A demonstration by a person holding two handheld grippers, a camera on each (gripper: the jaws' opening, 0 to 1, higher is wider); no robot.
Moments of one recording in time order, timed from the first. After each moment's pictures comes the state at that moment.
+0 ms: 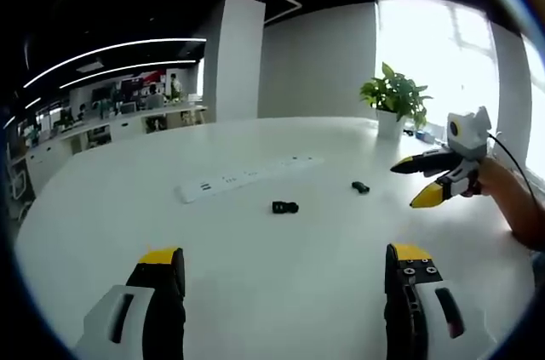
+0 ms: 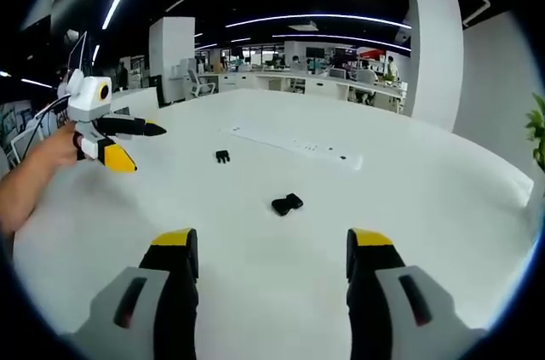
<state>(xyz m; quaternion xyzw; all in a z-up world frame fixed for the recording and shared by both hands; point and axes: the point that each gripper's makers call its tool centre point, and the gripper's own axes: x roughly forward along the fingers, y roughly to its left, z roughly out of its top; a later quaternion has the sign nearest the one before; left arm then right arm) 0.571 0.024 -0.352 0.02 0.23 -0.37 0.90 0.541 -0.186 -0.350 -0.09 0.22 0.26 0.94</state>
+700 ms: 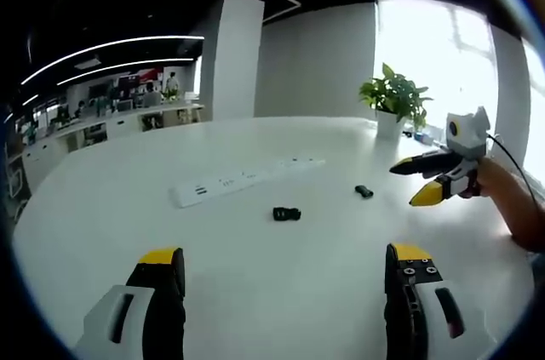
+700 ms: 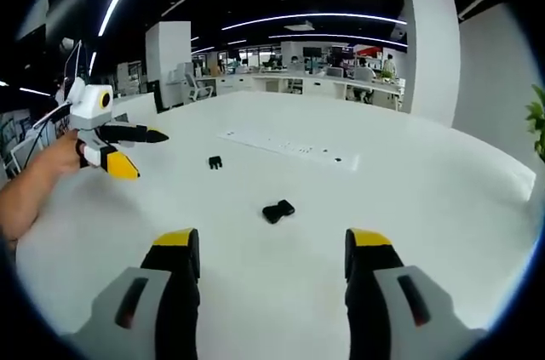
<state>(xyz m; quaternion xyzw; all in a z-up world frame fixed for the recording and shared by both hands) 0.583 0.014 -0.353 0.02 0.23 -0.38 0.89 0.551 -0.189 -0.347 -0.08 0.22 0.26 0.94</state>
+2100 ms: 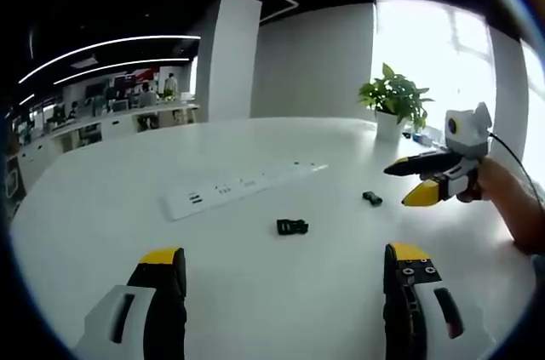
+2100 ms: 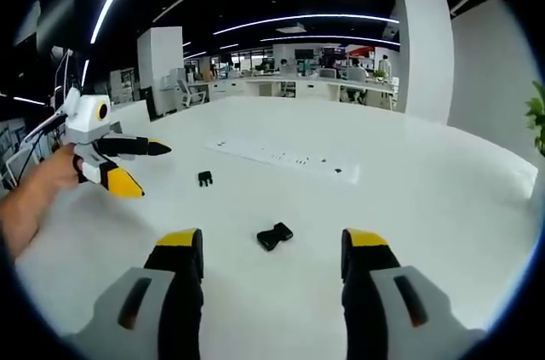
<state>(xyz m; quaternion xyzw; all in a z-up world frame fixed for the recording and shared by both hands) 0.607 0.001 -0.357 0.01 0.23 -0.39 0.89 0.581 -0.178 -0.344 -0.06 0.21 0.24 0.94</state>
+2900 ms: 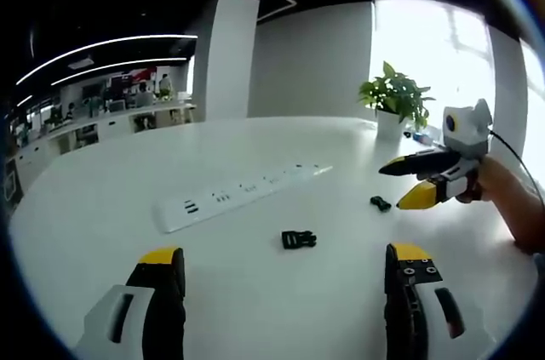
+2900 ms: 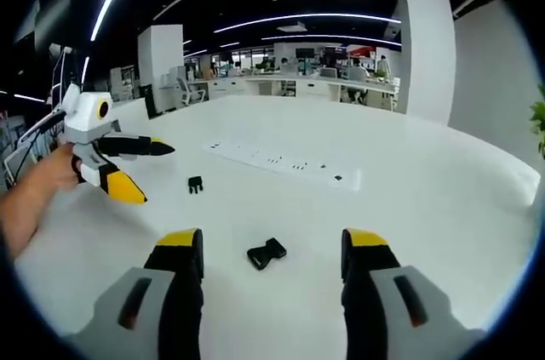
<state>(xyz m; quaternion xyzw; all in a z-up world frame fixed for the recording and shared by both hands) 0.626 -0.011 -0.360 0.02 0.23 -0.40 0.89 0.602 -0.175 -0.350 -0.07 0.22 0.24 0.94</state>
